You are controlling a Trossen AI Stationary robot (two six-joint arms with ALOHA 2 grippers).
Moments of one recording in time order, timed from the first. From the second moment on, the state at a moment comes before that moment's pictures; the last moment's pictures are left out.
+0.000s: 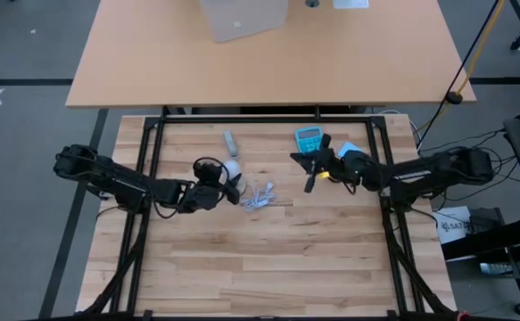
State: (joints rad) left arm -0.17 1.36 0.65 0.15 -0.90 -0.64; right arm -0.14 1.22 0.38 0.79 0.23 -0.01
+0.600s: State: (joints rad) left arm -0.19 1.36 0.46 0.49 -0.94 -0.61; right arm -0.14 1.27 0.40 0.80 0.23 -0.05
